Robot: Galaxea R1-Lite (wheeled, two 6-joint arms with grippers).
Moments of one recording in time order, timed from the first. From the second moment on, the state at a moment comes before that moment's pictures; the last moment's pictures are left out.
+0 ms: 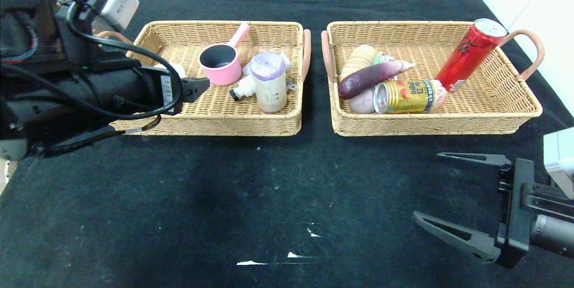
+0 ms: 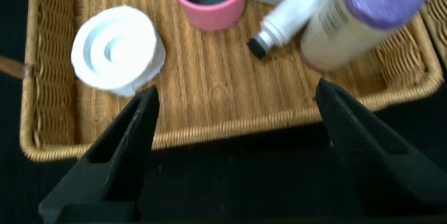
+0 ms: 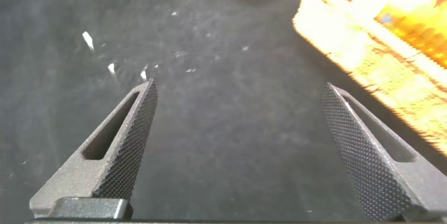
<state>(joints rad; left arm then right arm) -0.42 1.43 -1.11 -0.20 0.33 0.09 0.40 1.29 -0.48 -0.68 0.48 -0.34</state>
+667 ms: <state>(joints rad) -0.34 0.95 -0.91 0.12 0.37 0.08 0.15 0.94 -0.54 -0.22 0.48 -0.32</state>
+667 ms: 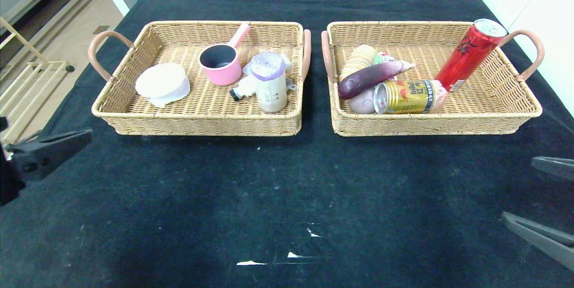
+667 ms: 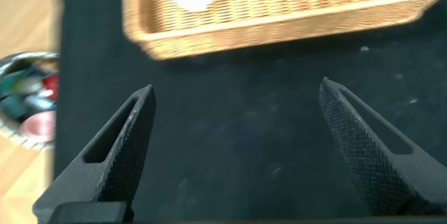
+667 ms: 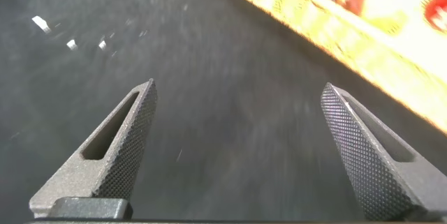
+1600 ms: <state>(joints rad) 0.00 0.40 -0.98 0.53 -0.07 0.09 0.03 0.24 -0.58 0.40 0.27 -0.27</state>
